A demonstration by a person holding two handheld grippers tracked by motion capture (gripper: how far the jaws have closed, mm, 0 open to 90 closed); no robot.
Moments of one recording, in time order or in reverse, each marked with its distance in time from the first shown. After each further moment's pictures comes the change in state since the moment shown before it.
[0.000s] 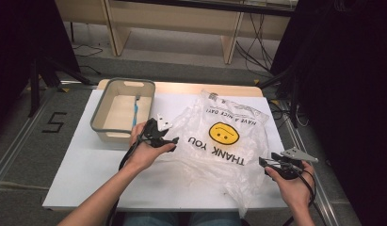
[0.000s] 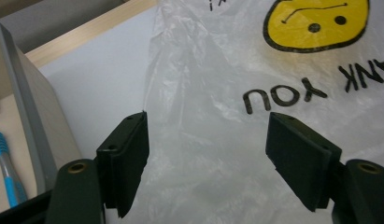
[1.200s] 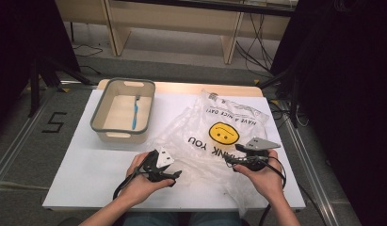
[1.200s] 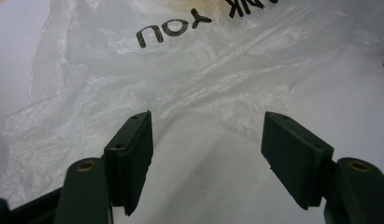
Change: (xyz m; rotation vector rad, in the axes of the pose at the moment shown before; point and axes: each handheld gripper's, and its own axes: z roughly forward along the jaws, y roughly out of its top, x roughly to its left) left arm -0.054 -0.055 -0.027 0.028 -0.176 0.099; right arm 0.077 0.047 0.036 -0.017 0.282 -0.235
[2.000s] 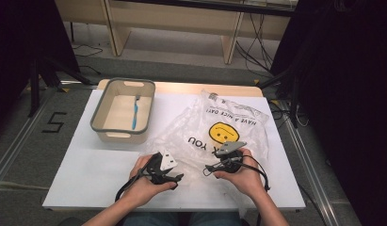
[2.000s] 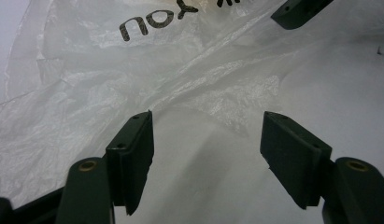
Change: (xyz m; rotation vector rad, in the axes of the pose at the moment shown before) left arm -0.007 -0.002 0.006 0.024 -0.017 0.018; right arm 0.032 0.005 0.054 0.216 0.130 -0.174
